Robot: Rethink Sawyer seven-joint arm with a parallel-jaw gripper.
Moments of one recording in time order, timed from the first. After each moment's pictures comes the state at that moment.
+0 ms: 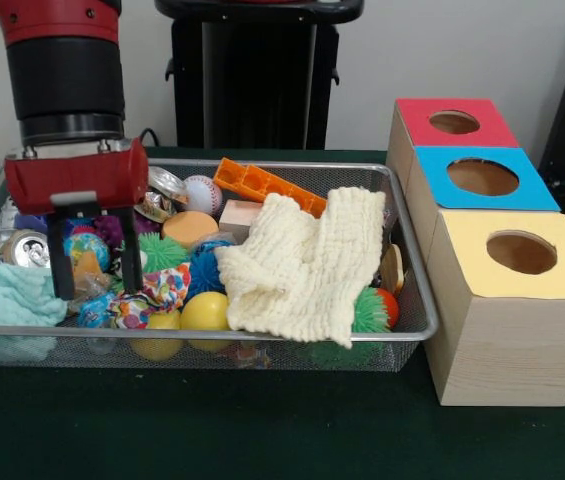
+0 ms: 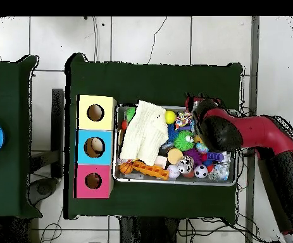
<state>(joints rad) -1.00 -0.53 0.82 1.56 -0.83 0.39 1.85</state>
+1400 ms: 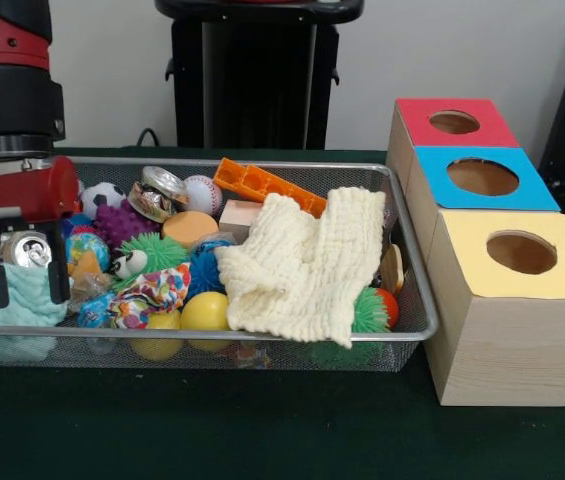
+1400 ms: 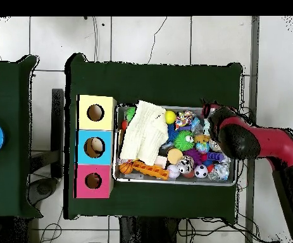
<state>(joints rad) -1.13 -0.45 0.86 1.55 -0.87 0.38 1.85</state>
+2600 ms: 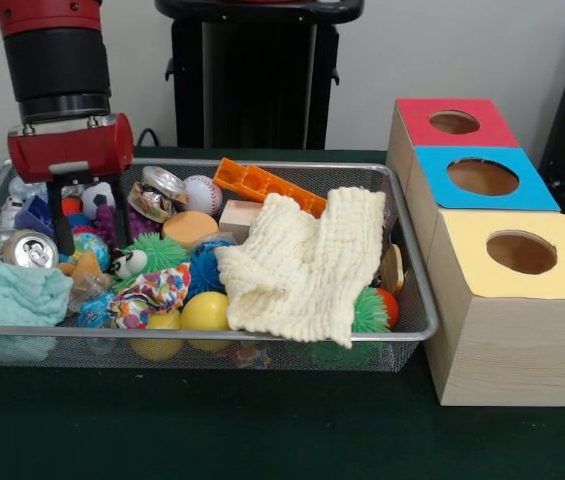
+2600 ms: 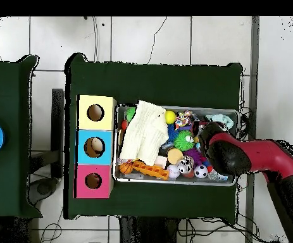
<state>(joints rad) -1.14 -0.56 0.86 1.74 -0.87 0.38 1.85</state>
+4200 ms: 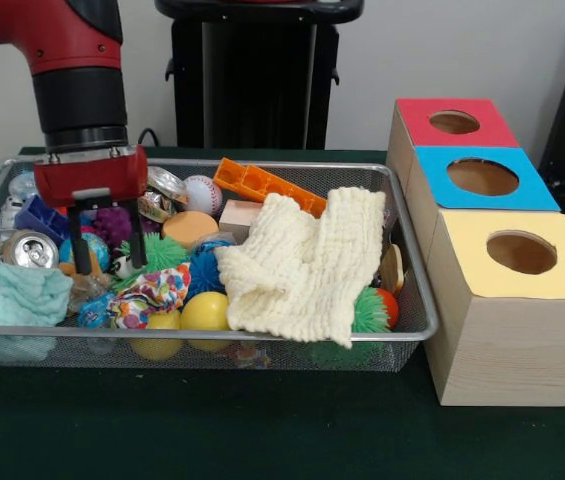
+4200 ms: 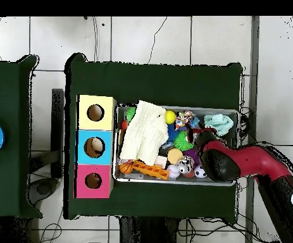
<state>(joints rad) -1.12 -0.50 0.78 1.75 -0.98 0.27 1.85</state>
